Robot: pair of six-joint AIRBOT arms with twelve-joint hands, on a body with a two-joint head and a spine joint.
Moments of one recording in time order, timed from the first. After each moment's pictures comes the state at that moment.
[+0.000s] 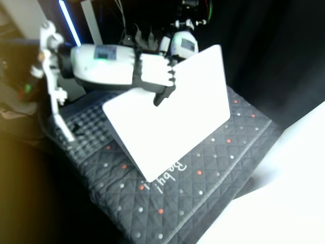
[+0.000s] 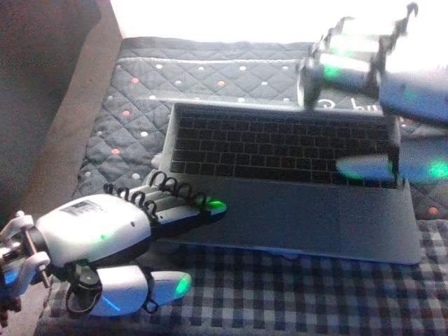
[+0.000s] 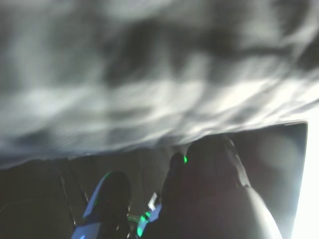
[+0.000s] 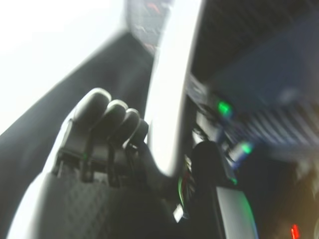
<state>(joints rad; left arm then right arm) 0.88 -0.96 0.94 0.11 -0.77 0.90 -0.22 -0.78 0.93 -0.65 0.52 -0.60</state>
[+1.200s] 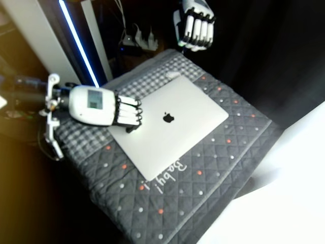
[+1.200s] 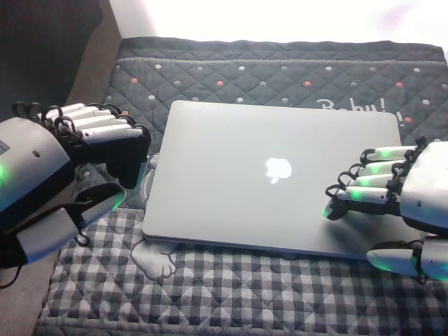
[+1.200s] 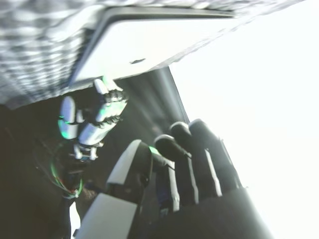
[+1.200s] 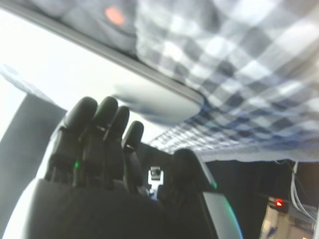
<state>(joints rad) 0.98 -0.78 0.82 -0.02 -1.27 0.97 -0.57 -0.84 0.96 -0.52 0.55 -0.58</state>
